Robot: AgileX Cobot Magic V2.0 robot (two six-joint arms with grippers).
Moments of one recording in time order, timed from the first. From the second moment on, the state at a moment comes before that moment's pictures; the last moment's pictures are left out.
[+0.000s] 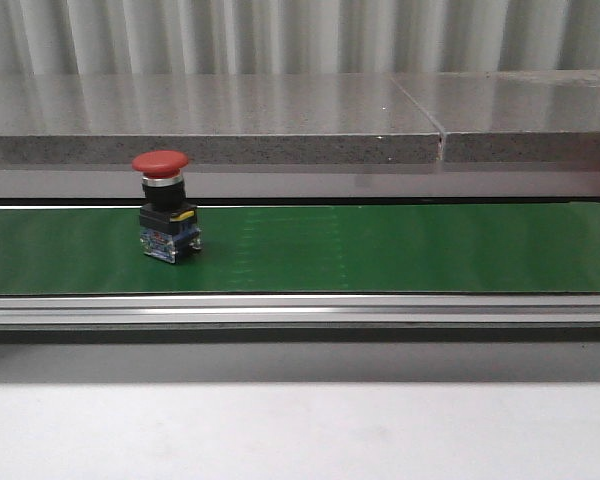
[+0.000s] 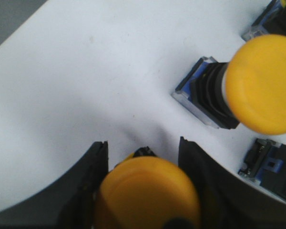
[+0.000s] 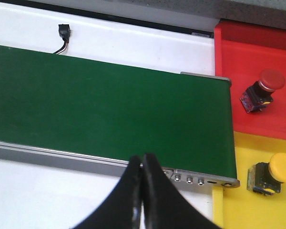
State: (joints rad) left arm 0.58 1.84 -1.08 -0.29 0.49 0.05; right arm -0.04 0.62 -0.63 0.10 0.66 -0.15
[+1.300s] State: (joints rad) left arm 0.13 1.48 -1.08 -0.12 0.65 0.05; right arm -0.04 0.62 -0.63 0.10 0.66 -0.15
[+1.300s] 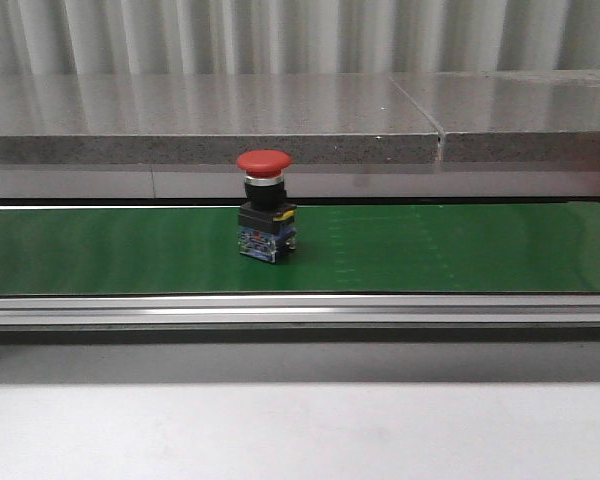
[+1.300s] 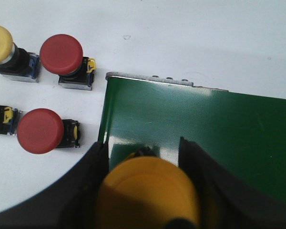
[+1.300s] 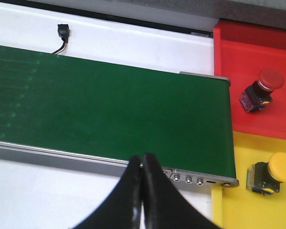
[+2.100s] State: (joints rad) left arm 0.12 1.48 -1.00 -0.12 0.57 0.05; right arm -0.04 0.62 -0.63 0.10 0.66 -0.15
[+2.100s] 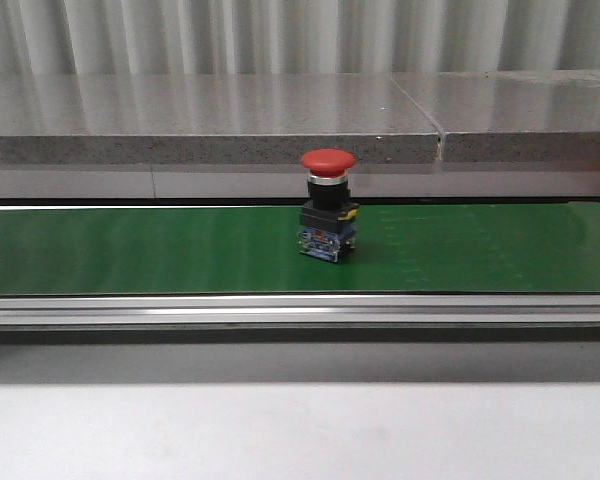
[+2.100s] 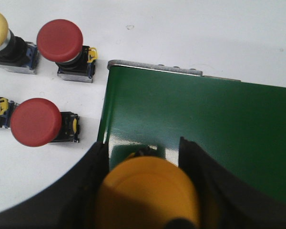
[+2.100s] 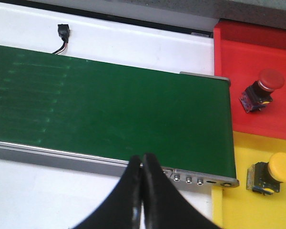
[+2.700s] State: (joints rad) left arm 0.12 1.52 -1.00 -0.13 0.58 0.05; right arm -0.04 0.62 -0.63 0.10 0.66 -0.15
